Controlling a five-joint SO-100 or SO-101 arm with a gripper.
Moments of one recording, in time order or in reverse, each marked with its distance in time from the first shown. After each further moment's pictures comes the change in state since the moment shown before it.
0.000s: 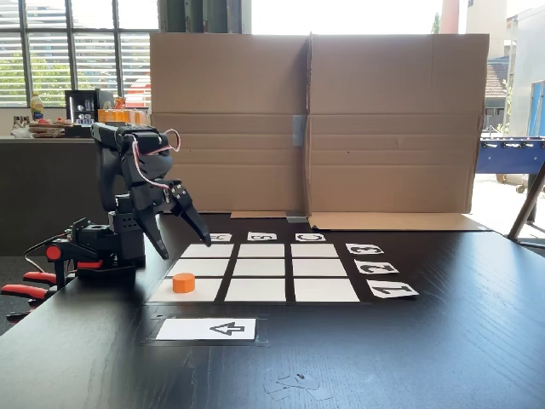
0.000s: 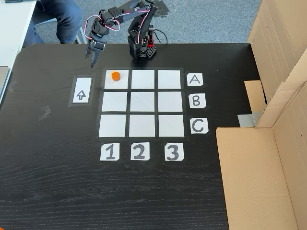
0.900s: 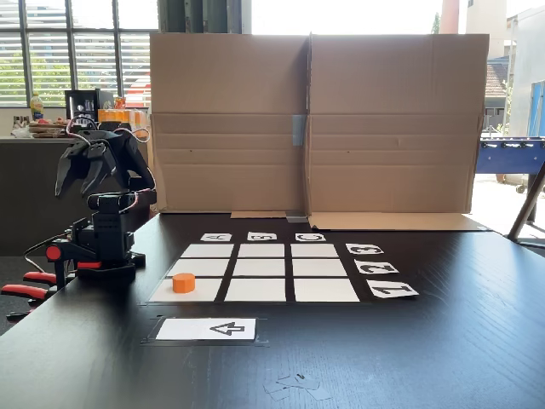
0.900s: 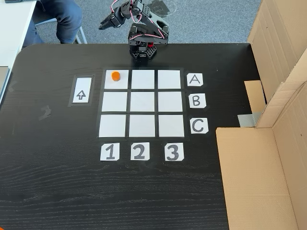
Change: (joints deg) arm 36.1 59.6 25.0 21.2 -1.7
